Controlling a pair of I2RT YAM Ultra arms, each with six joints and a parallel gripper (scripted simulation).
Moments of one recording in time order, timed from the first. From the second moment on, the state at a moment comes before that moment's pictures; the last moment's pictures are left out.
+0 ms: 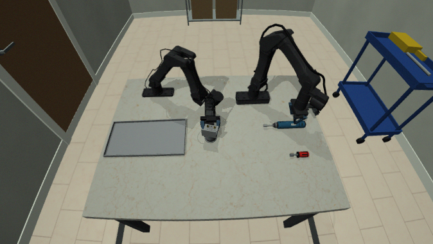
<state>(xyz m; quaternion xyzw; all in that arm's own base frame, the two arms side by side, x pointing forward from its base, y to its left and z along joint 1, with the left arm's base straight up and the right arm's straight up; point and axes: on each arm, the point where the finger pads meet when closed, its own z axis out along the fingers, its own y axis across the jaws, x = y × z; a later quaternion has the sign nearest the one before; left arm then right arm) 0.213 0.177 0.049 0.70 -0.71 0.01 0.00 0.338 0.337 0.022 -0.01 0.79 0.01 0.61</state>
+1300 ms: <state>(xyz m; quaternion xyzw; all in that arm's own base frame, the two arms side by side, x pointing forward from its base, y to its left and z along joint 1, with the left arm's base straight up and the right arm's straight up) 0.210 0.174 0.043 0.70 -0.71 0.00 0.01 0.338 0.337 0.022 -0.01 0.79 0.01 0.61</state>
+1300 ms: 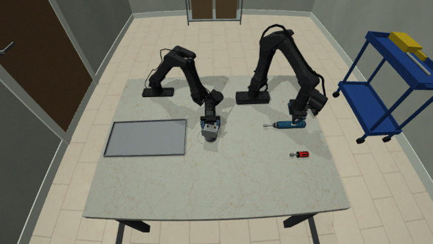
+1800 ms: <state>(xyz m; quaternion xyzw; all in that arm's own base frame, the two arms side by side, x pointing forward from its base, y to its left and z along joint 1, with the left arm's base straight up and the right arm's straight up) 0.211 0.175 0.028 0.70 -0.71 0.00 0.00 0.338 0.337 0.022 -0.01 0.79 0.01 0.61</state>
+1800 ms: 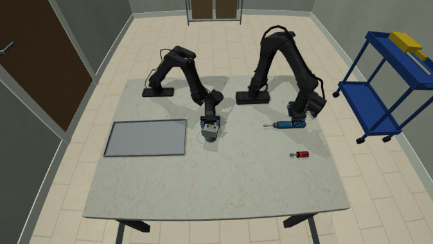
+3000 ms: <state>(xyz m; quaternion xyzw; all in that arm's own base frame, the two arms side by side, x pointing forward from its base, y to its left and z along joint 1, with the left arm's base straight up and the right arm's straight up) 0.212 0.176 -0.010 0.70 -0.71 0.00 0.00 0.338 0.337 0.022 -0.01 0.79 0.01 0.61</state>
